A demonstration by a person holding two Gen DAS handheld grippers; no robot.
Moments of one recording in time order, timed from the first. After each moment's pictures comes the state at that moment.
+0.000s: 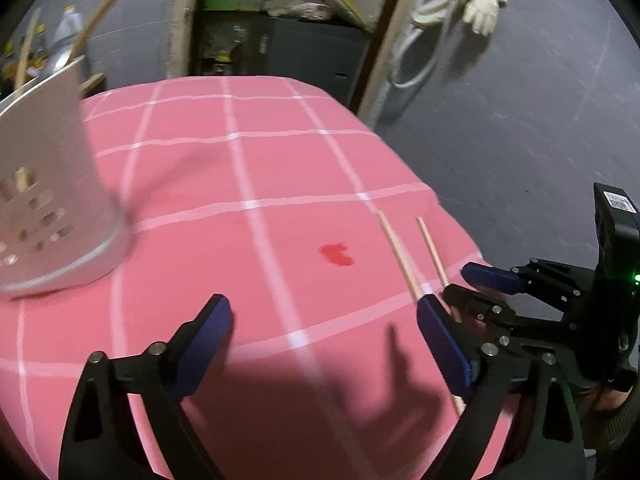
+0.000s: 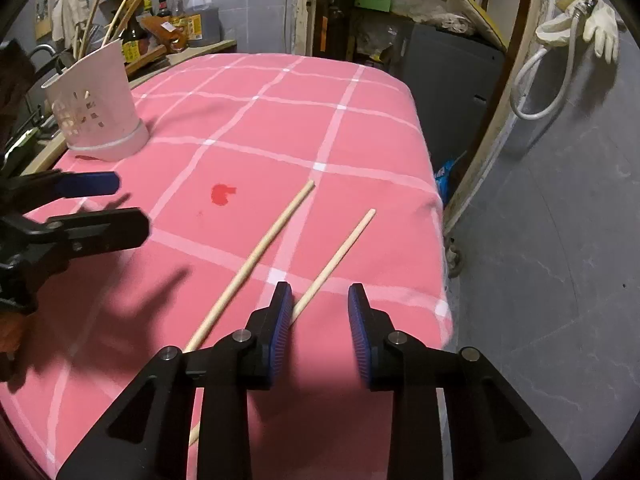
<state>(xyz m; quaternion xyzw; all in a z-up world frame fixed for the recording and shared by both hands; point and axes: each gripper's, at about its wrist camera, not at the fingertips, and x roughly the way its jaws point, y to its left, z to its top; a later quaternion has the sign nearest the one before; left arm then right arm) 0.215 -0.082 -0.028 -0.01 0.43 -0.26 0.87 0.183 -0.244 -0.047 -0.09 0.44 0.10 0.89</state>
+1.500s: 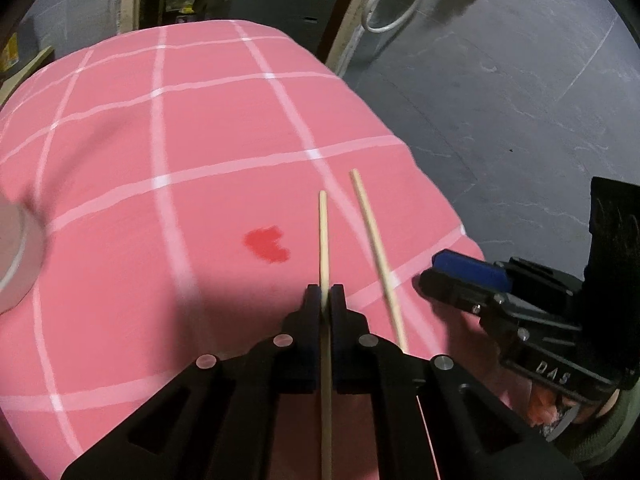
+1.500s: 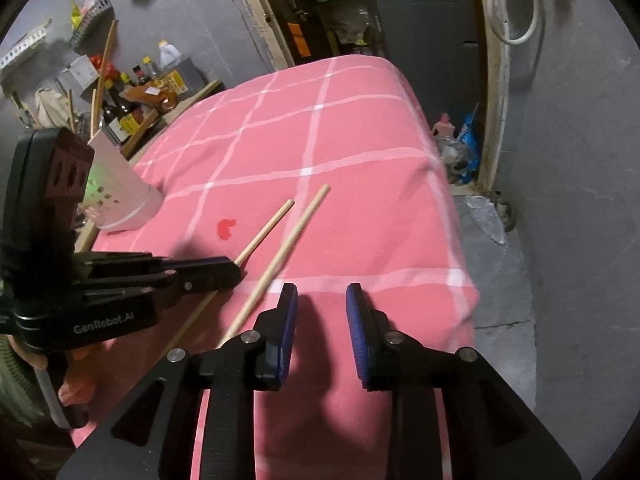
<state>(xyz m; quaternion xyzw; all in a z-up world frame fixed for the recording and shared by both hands) 0.242 -0.123 -0.045 0.00 0.51 -0.30 0.80 0.190 -0.275 -0.048 0.09 0.45 0.14 0.88</state>
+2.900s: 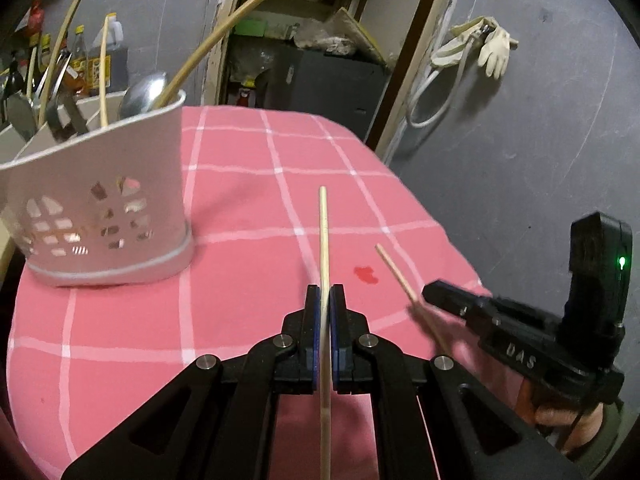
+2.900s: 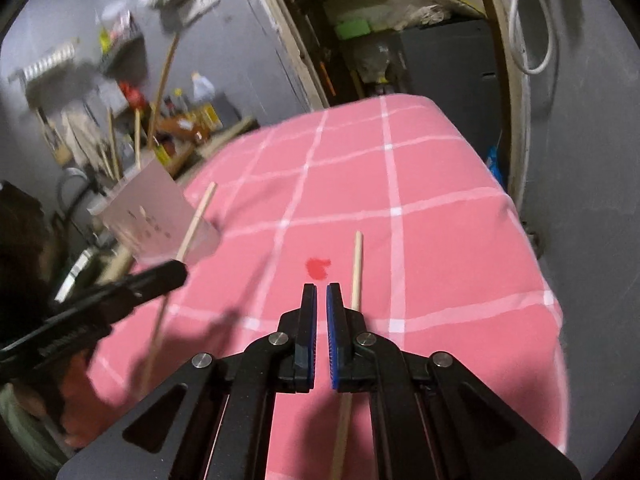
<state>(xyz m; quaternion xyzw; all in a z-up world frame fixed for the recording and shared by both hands) 0.188 -0.040 0.000 -0.05 0.39 -0.22 0.89 0.184 -0.218 -0.033 0.10 0.38 0.14 0.91</state>
